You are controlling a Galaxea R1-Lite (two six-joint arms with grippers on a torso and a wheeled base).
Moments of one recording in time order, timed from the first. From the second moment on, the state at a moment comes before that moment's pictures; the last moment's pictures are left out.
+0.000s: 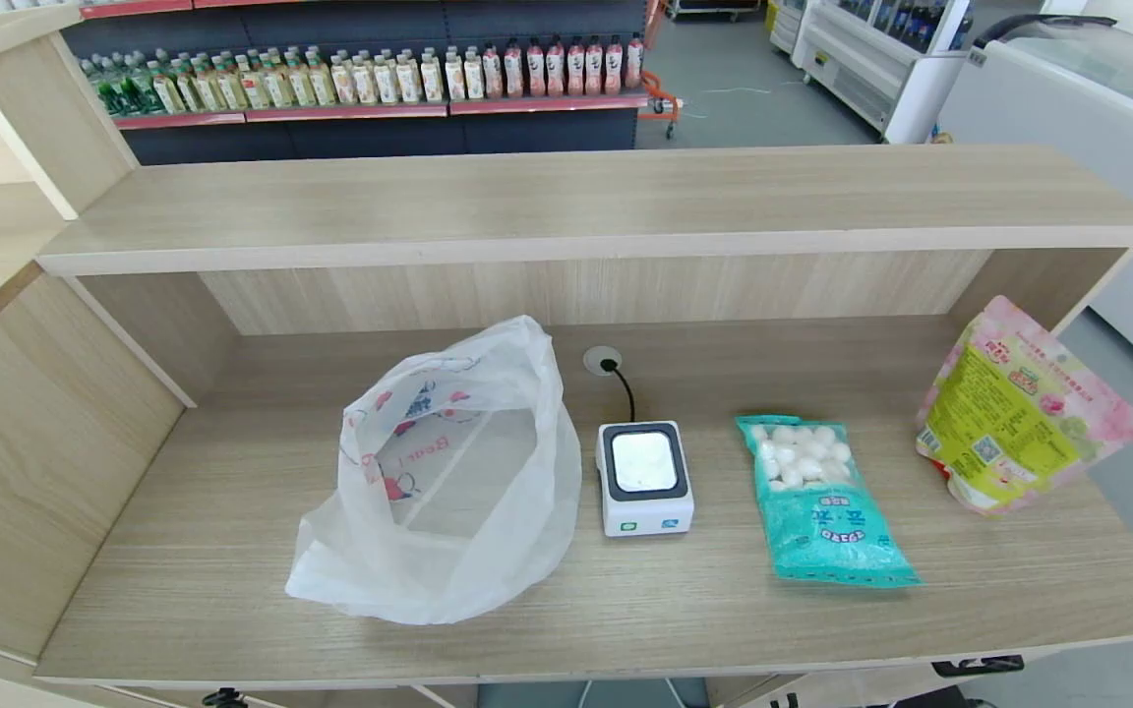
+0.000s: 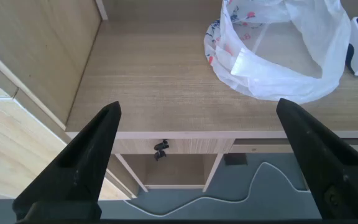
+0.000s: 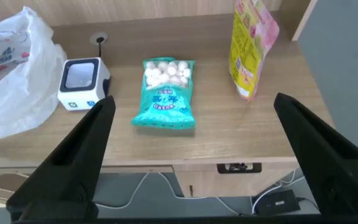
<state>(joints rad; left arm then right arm) 0.00 0.00 0.00 0.00 0.02 0.00 0.00 0.33 -0.34 -0.01 0.05 0.00</state>
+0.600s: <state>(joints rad) 0.00 0.00 0.00 0.00 0.02 0.00 -0.01 1.06 -0.72 -0.08 0.03 0.00</state>
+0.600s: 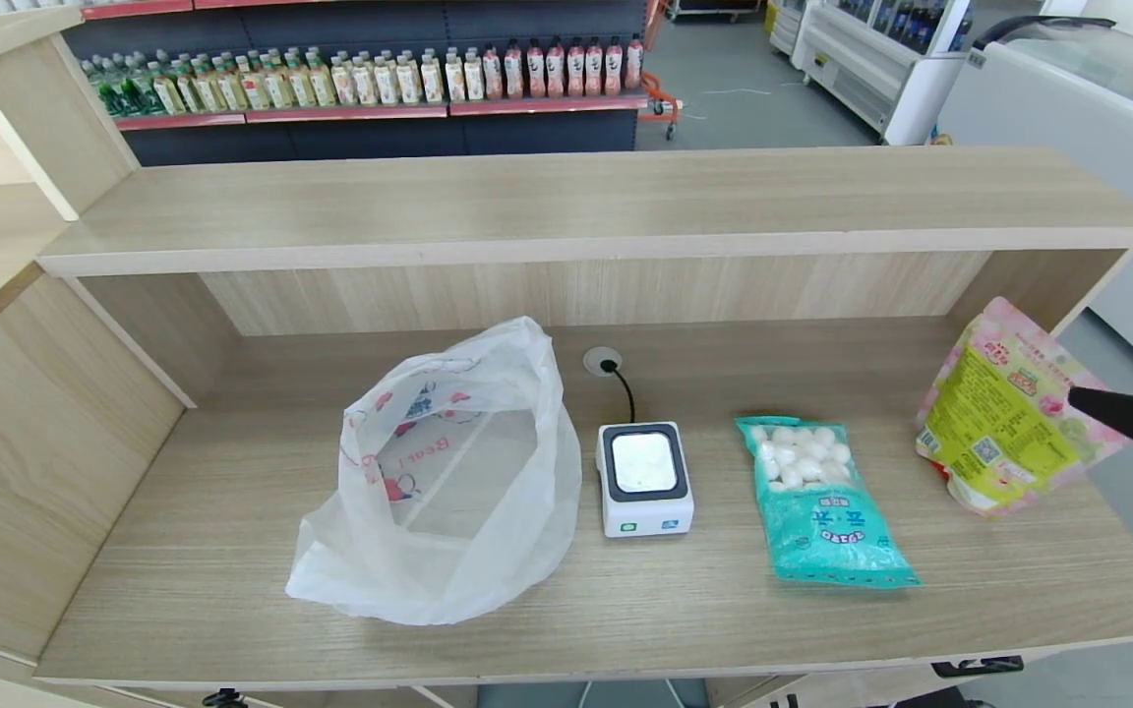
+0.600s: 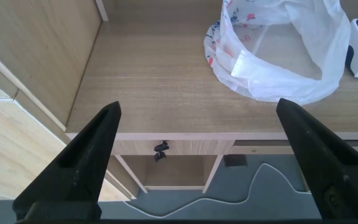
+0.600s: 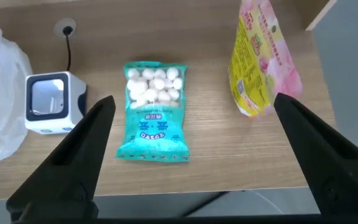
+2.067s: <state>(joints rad) 0.00 0.00 0.00 0.00 0.02 0.00 0.08 1.81 -0.96 0.04 0.10 -0.20</state>
